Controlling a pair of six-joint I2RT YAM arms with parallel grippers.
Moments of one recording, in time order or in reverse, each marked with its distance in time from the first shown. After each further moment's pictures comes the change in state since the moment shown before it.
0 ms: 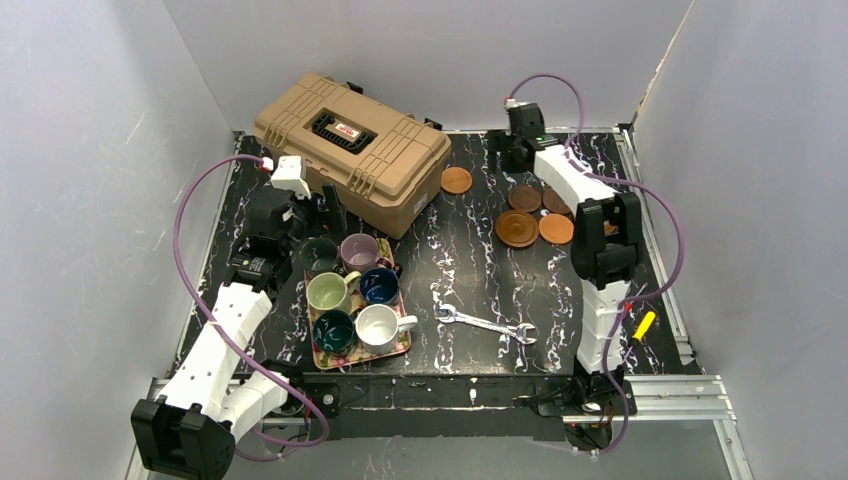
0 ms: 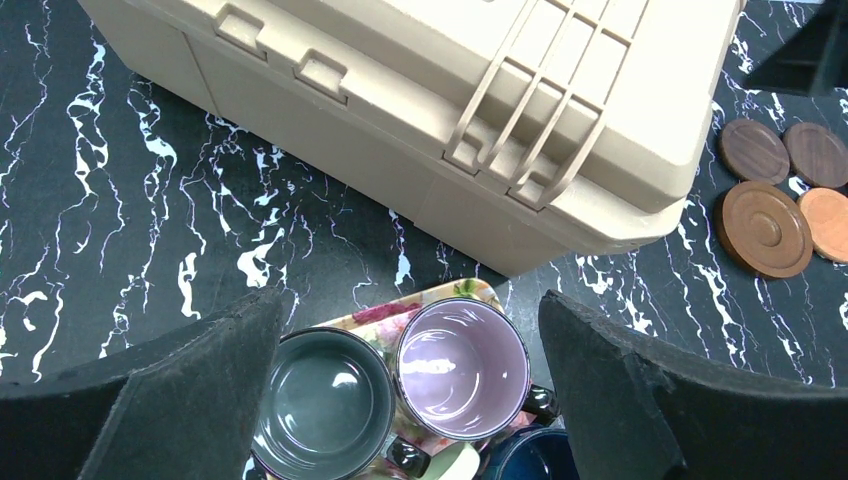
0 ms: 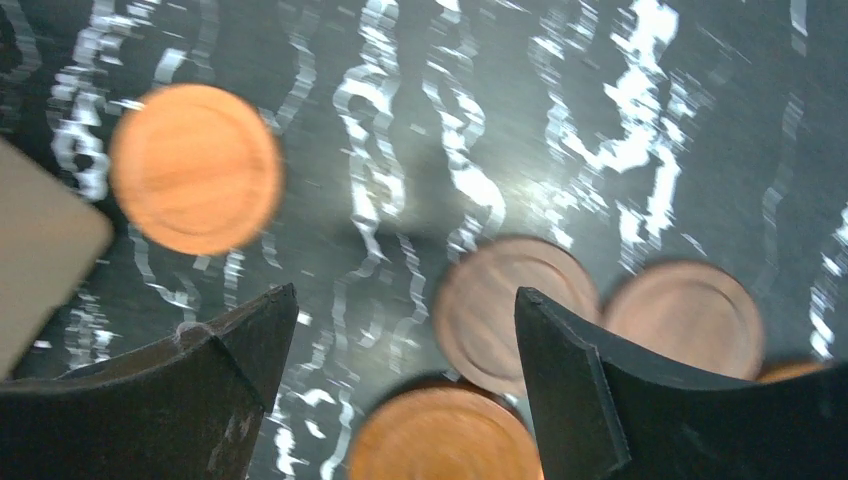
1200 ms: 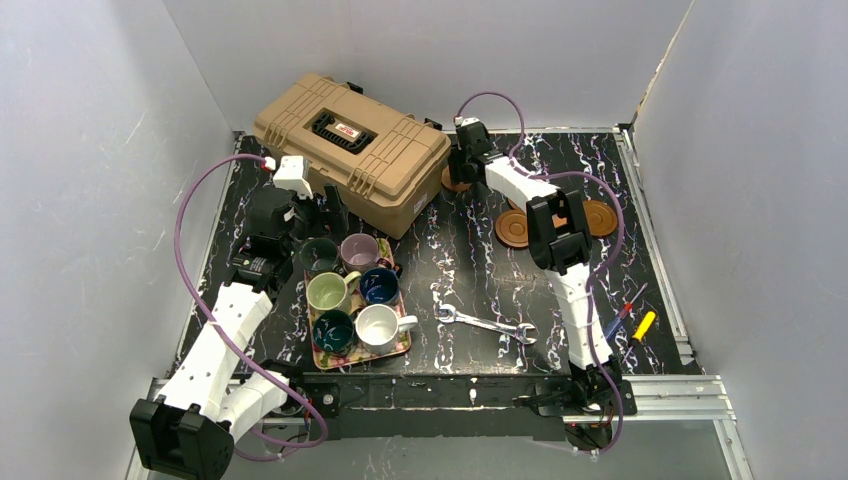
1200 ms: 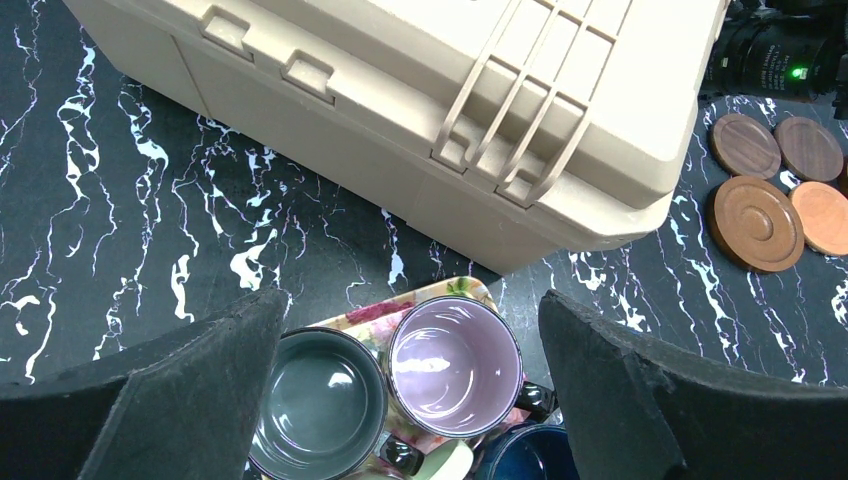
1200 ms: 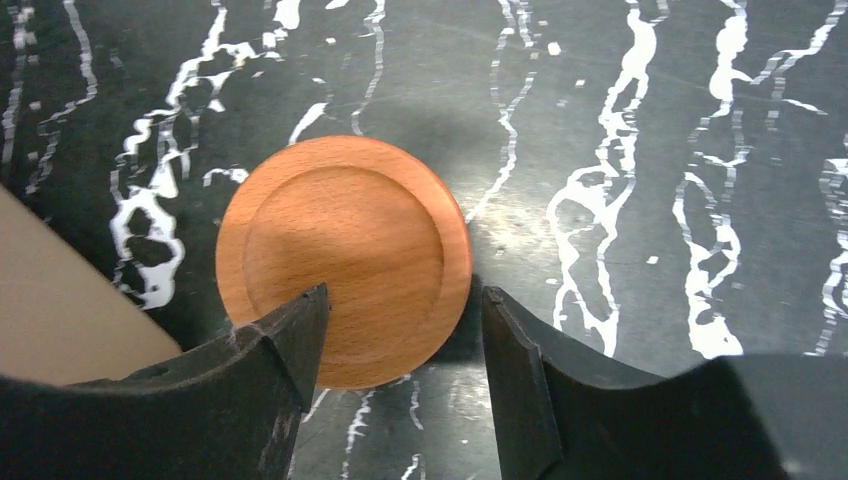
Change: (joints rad) left arm -0.015 0.000 0.007 -0.007 0.000 0.001; right arm 0.178 0.361 0.272 0.121 0.030 -0.004
